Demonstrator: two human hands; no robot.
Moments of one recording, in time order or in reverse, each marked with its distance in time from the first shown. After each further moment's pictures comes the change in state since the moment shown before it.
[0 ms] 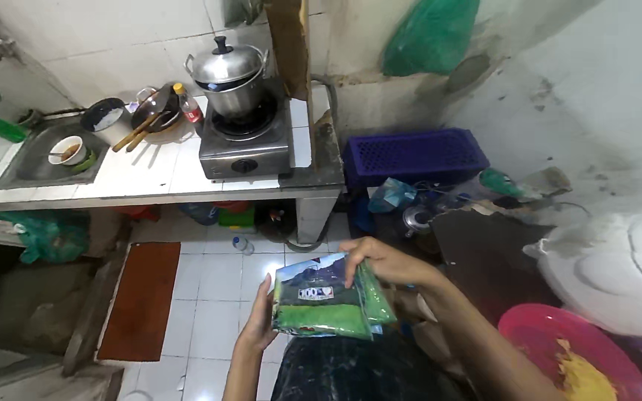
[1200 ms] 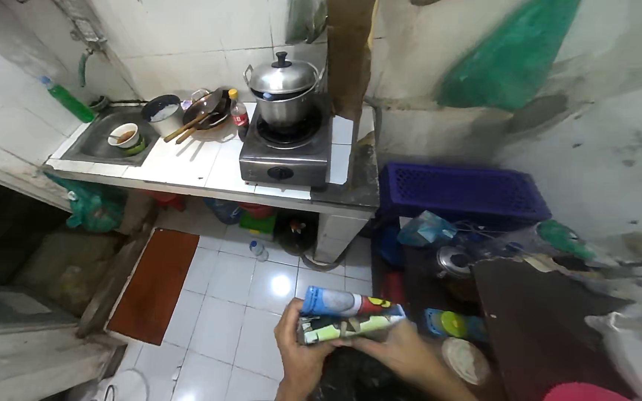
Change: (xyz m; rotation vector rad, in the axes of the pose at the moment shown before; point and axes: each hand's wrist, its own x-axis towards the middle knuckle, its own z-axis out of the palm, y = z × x) left_hand -0.005 -0.039 0.032 0.458 0.299 1.281; right_hand -0.022 -0.027 0.106 -0.015 0.530 0.045
